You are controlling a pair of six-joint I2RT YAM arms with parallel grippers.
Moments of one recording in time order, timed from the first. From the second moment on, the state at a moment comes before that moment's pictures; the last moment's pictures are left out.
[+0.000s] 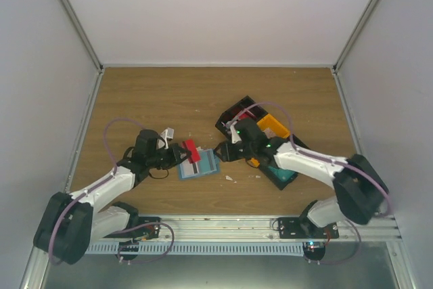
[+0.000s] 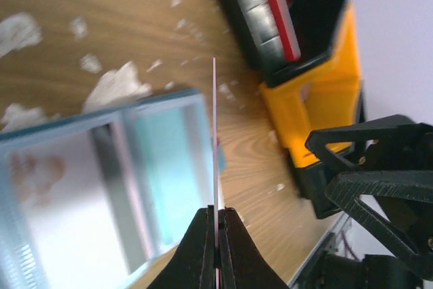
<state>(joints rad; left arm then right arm) -0.36 1.08 0.40 0.05 0.56 -0.83 0.75 1.38 0.79 -0.16 -0.27 0.53</state>
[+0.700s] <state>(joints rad) -0.35 1.27 0.24 0.30 0.67 -0.86 0.86 1.80 1.04 -0.39 -0.10 0.40</state>
